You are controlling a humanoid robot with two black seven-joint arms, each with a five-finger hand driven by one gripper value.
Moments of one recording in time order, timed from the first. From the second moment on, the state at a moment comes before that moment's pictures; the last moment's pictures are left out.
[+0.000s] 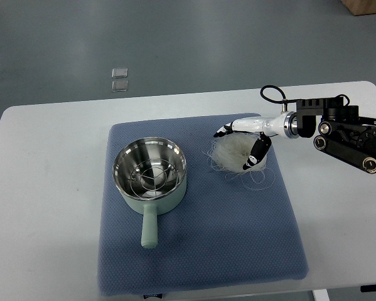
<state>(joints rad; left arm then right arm) 0.03 0.00 0.08 -0.16 0.00 -0.01 0.14 1.01 -0.41 0.20 0.95 -1.40 0.31 0.19</state>
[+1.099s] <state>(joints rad) 0.03 0.00 0.08 -0.16 0.00 -0.01 0.14 1.00 -0.38 0.16 0.91 -1.40 0.28 0.19</state>
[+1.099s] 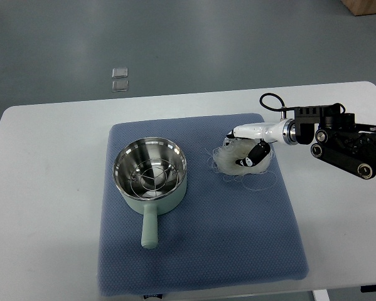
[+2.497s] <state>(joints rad) 0.03 0.00 0.08 -0.16 0.00 -0.01 0.14 1.28 -0.19 0.19 0.98 -1.31 0.21 0.42</state>
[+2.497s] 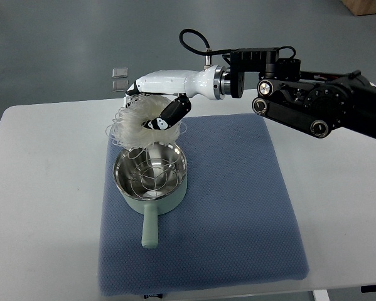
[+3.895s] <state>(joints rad) 0.03 0.00 0.08 -0.16 0.00 -0.01 0.14 1.05 -0.27 0.44 0.94 -0.75 0.42 0.13</state>
